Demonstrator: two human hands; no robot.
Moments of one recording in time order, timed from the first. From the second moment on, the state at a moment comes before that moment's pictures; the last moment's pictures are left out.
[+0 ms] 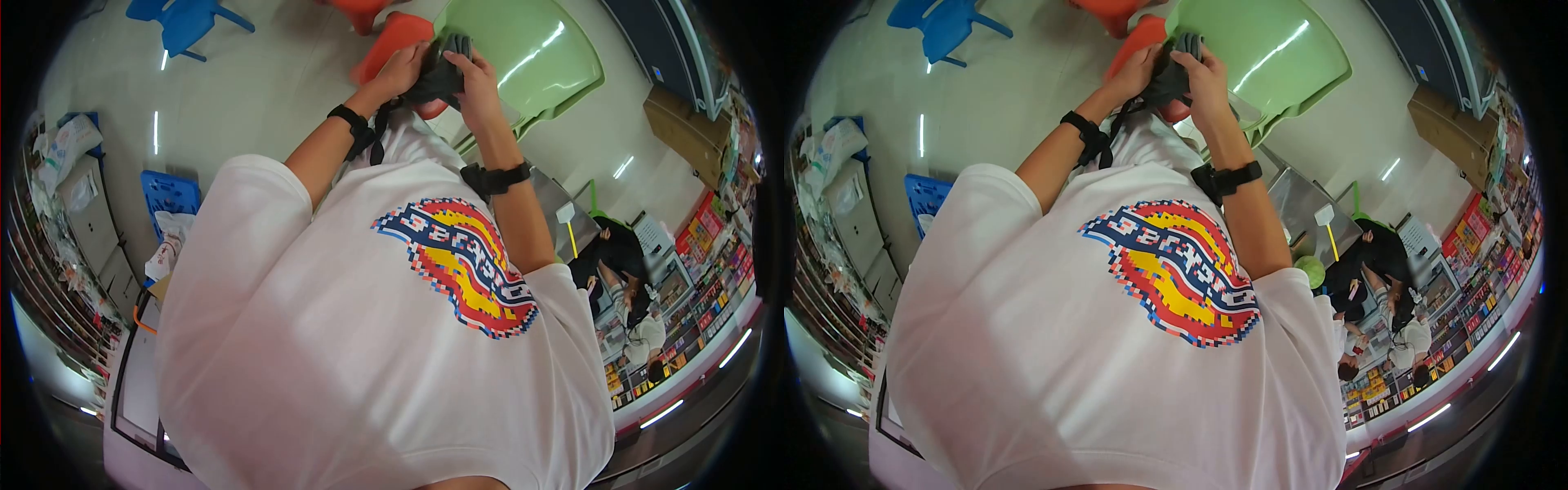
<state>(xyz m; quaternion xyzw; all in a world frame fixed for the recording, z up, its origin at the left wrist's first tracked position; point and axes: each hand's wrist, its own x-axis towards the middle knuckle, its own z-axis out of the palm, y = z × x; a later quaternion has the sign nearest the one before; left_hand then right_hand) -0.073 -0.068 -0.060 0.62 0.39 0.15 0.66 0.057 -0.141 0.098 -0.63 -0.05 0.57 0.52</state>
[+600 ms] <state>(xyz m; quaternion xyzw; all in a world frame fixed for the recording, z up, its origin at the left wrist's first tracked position) -0.087 -0.076 -0.048 0.66 0.38 0.16 0.63 0.049 -0.134 0.090 -0.65 -0.02 0.62 0.44</state>
